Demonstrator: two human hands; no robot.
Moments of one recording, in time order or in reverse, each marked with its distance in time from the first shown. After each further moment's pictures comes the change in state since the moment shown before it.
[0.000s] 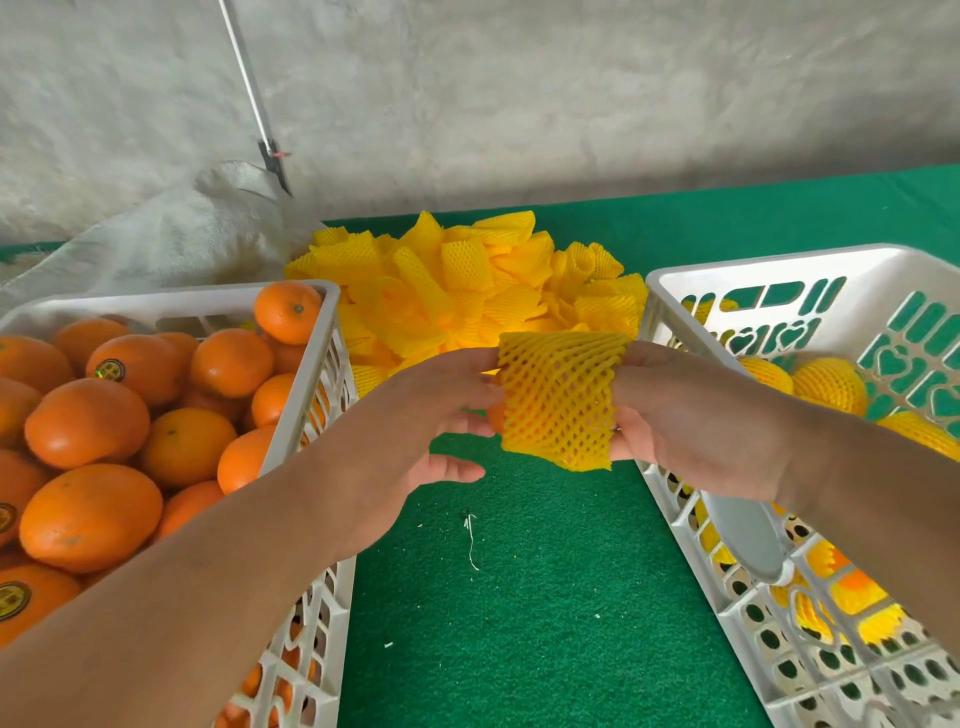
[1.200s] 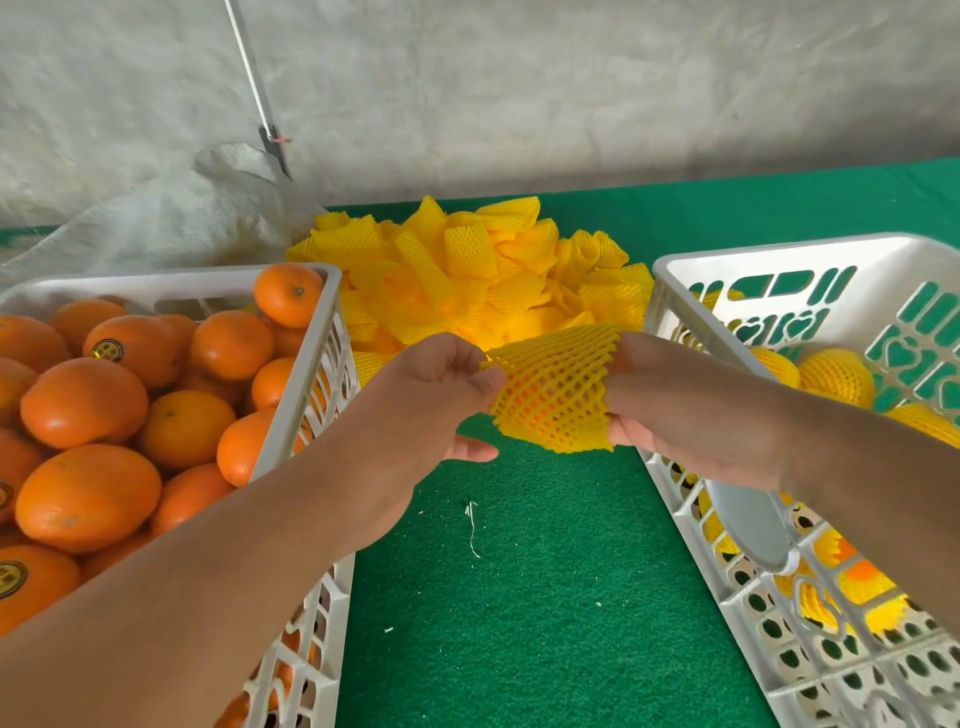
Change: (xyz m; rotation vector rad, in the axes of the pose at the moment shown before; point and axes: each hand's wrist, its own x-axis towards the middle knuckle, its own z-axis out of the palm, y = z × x) left_hand 0.008 -0.008 0.008 0.101 0.141 0.121; right_hand 0.001 -0.001 0.000 -0.339 -0.004 -0.003
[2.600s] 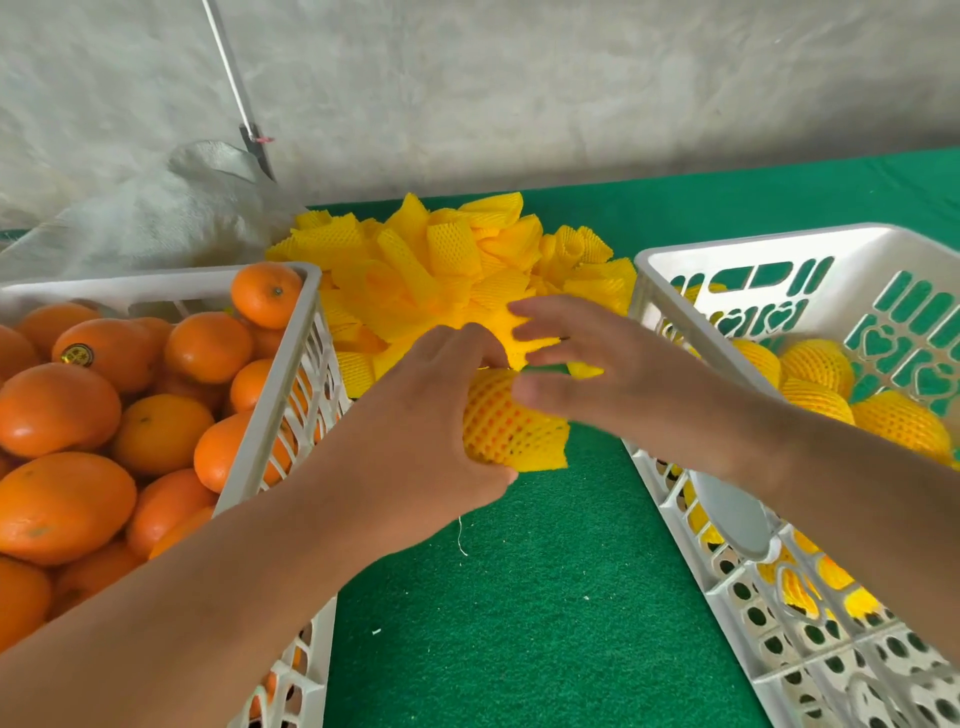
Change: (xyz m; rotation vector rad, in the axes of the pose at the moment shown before) left_hand -0.016 -0.004 -0.002 0.935 -0.053 0.494; right_hand -0.005 -0.002 0.010 -0.132 0.131 -0.275
